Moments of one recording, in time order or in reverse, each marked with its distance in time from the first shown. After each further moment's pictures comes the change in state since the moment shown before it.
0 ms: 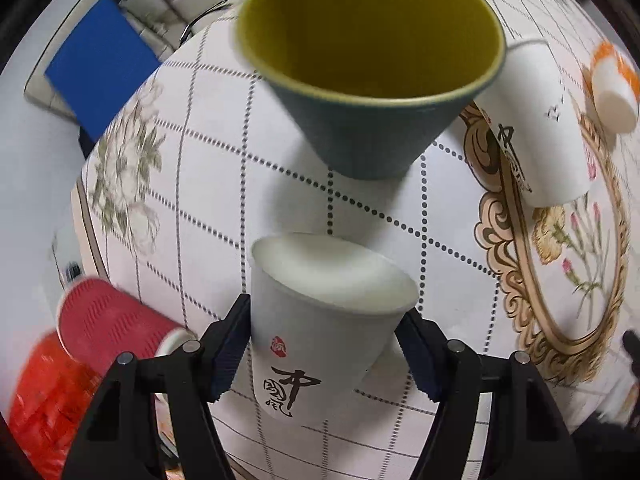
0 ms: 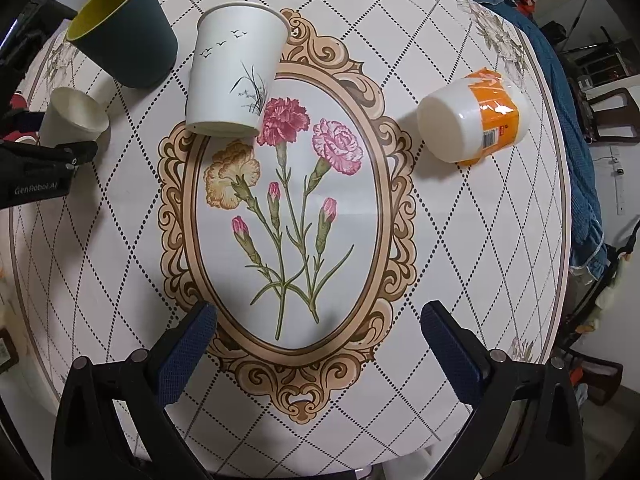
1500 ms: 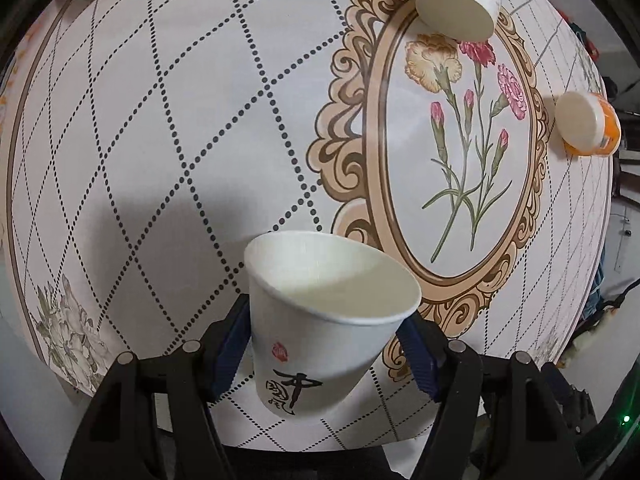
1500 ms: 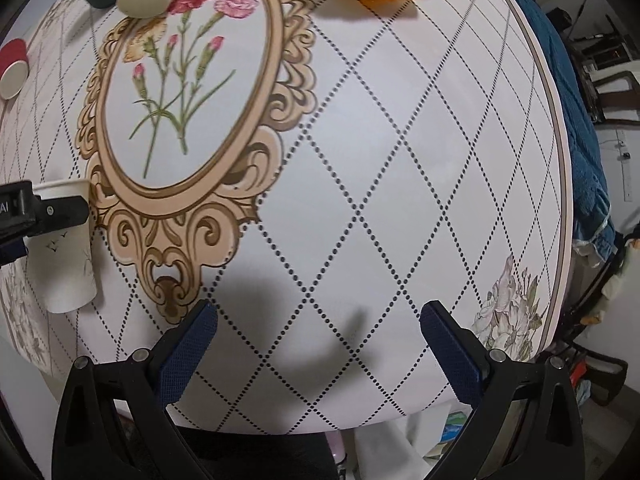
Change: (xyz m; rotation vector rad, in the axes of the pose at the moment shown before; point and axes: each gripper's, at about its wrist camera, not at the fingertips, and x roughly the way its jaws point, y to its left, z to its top) left arm -0.002 -0.142 -0.151 -0.704 0.158 -0.354; right arm 0.060 -0.109 -0.117 -0.018 0.047 0.019
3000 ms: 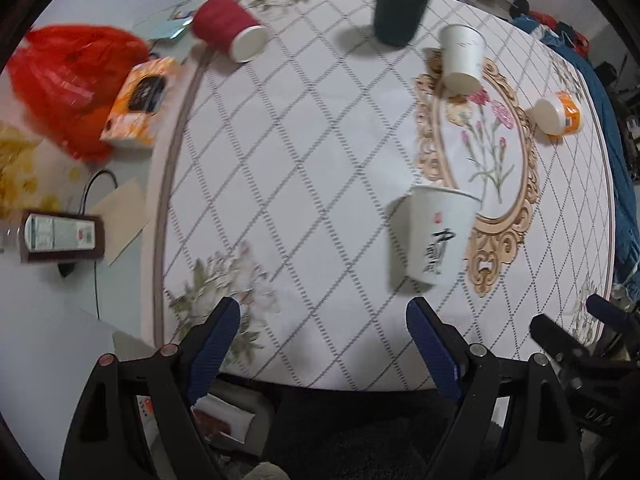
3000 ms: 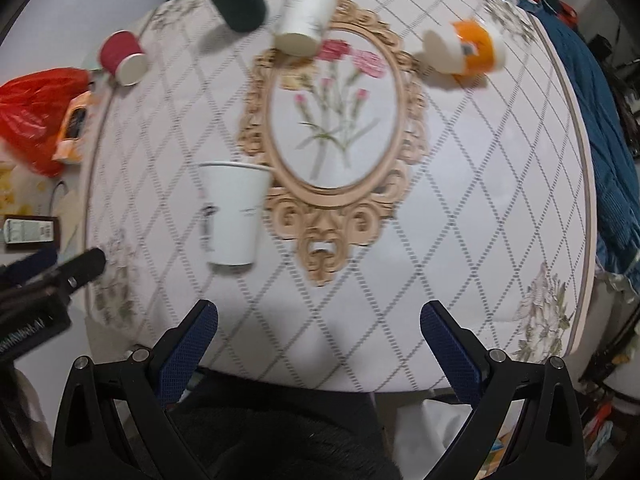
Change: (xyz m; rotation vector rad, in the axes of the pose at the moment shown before) left arm -0.110 0.065 -0.109 0.082 -0.258 0.192; right arm -0.108 0.080 -0.035 -0.107 -0.110 0.205
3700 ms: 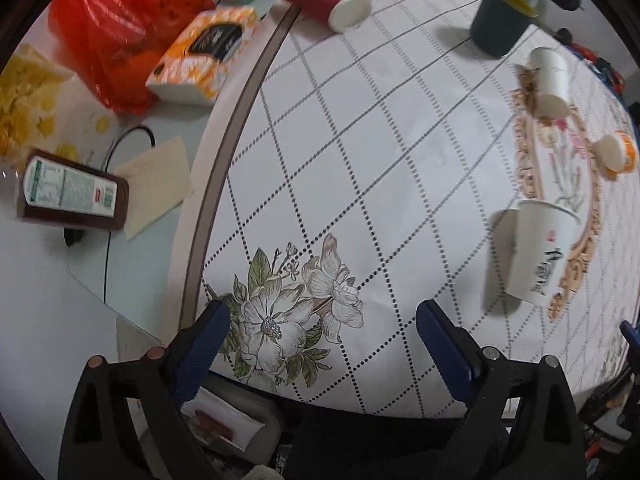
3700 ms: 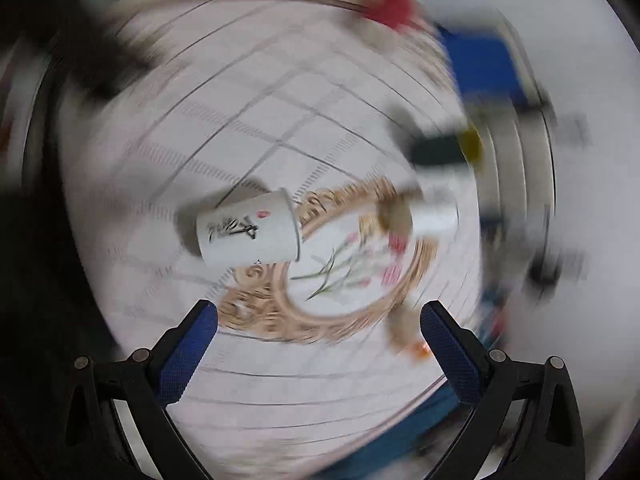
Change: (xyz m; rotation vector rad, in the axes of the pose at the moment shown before) left arm 0.053 0.078 -0.010 -0.146 -0.007 0.061; right arm 0.005 0.145 -0.030 -1.360 -0.109 -0.599
